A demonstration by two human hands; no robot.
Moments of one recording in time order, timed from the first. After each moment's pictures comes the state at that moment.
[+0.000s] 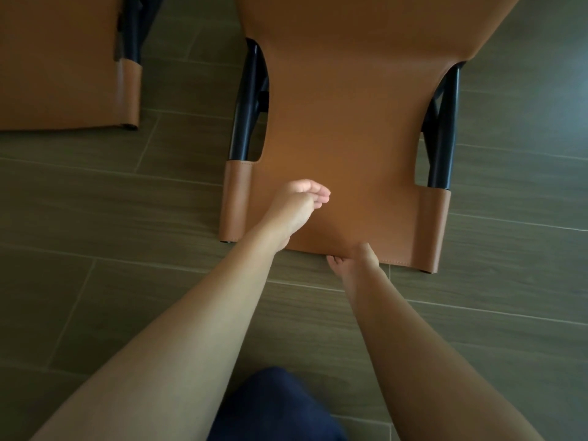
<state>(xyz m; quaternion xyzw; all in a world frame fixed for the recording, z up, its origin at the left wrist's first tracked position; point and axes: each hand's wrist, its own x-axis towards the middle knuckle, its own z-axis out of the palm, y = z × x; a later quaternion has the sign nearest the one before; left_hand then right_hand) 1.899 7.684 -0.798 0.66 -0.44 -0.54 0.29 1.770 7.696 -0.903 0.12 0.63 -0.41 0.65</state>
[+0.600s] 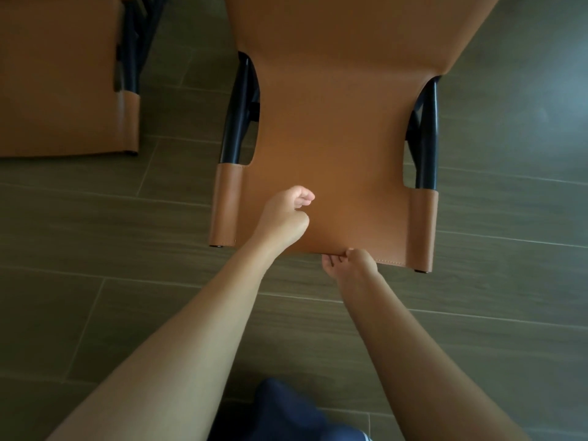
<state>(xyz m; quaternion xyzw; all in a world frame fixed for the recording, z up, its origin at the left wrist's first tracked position) 1.902 7.681 -0.731 0.67 -0.54 -0.46 0.24 1.768 7.694 -0.809 0.20 0.57 -0.47 0.64</state>
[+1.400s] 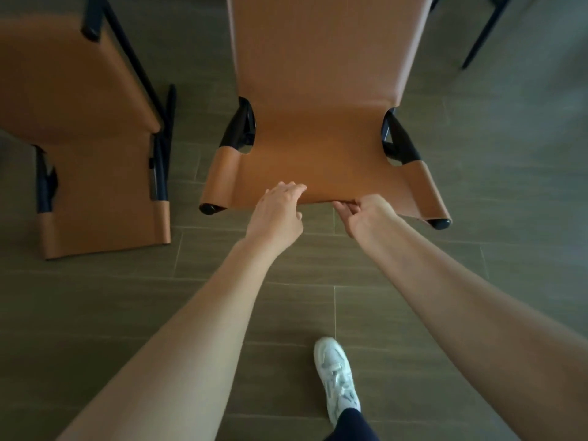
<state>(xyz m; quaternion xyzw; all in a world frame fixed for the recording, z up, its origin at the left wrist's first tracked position) 1.899 7.539 -0.390 0.66 -0.69 -0.27 0.13 1.759 7.496 -0.391 0.13 0.63 -0.49 0.59</state>
